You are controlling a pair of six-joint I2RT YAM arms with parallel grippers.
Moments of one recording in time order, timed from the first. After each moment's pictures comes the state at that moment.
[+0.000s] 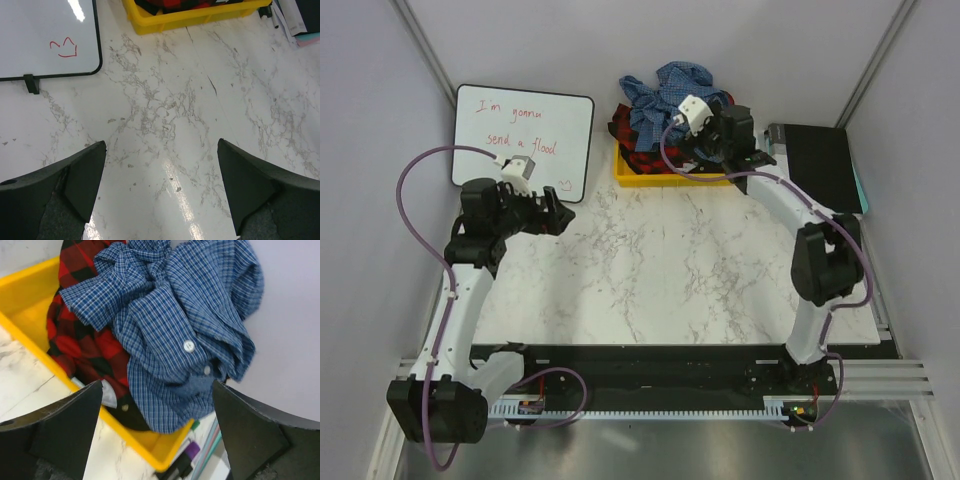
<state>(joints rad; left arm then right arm) -0.01 1.02 0.96 -0.41 0.46 -0.06 0.30 1.82 1.57 -0.02 -0.17 -0.58</state>
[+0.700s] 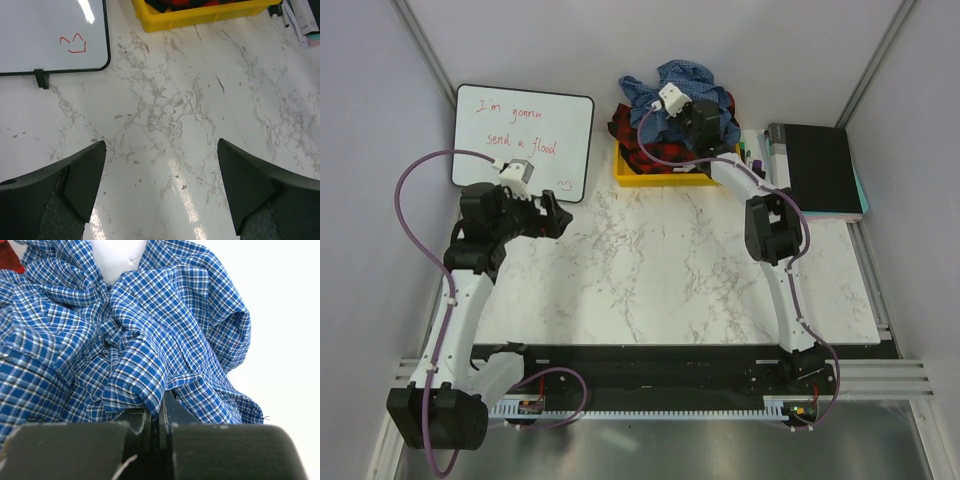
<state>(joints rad) -0.01 0.99 0.94 -0.42 0.44 -0.05 0.34 2.50 2.18 0.29 0.07 -0.74</state>
